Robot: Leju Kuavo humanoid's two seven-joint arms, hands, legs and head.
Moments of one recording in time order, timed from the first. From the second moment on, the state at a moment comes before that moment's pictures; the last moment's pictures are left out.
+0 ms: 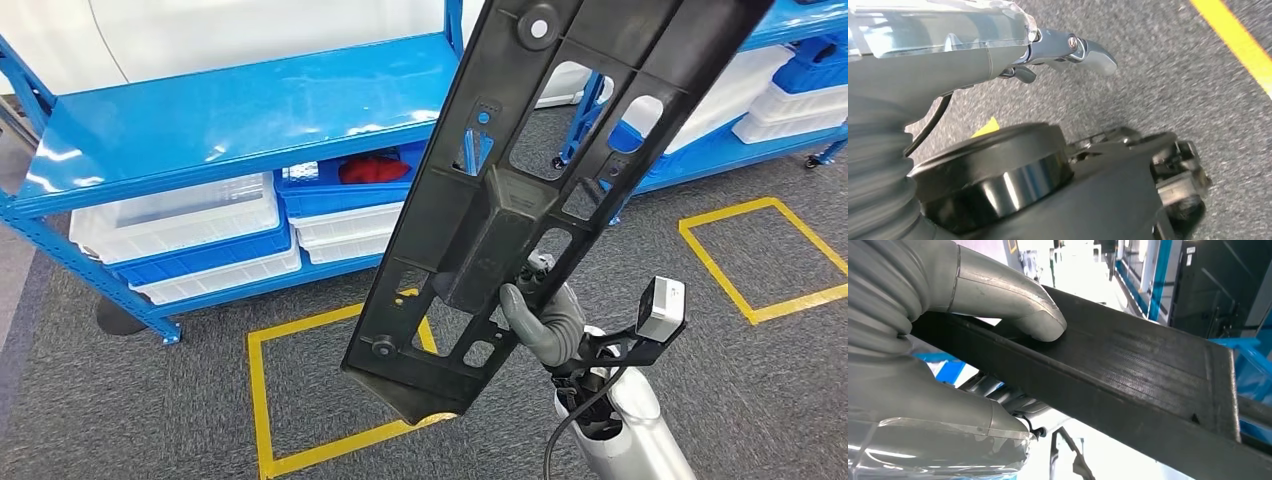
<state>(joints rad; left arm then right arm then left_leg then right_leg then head) -0.10 -0.23 0.98 -0.19 -1.37 0.24 -0.11 -0.19 -0.14 0.28 -1.76 -0.48 0.49 -0.31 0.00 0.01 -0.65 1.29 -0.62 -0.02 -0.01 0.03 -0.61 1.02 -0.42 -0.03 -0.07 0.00</state>
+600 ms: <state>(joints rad) -0.09 -0.20 0.98 -0.20 -1.40 0.24 -0.11 -0.06 -0.13 0.21 -1.87 -0.50 0.47 -0.31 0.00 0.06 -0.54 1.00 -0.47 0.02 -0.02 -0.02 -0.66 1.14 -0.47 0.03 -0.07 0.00</state>
